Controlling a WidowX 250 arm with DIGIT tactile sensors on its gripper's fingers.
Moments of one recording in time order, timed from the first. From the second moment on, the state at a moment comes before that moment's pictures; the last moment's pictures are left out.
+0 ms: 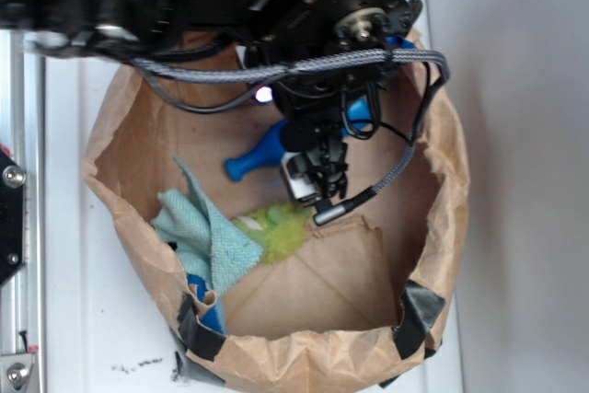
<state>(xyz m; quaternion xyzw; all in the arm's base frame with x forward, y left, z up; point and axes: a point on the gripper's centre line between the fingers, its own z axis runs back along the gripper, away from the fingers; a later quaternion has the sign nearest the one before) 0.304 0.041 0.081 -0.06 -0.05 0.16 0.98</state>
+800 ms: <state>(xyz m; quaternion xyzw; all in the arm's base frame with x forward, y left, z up) 0.309 0.030 0.050 -0.05 -0.02 0.12 0.99</state>
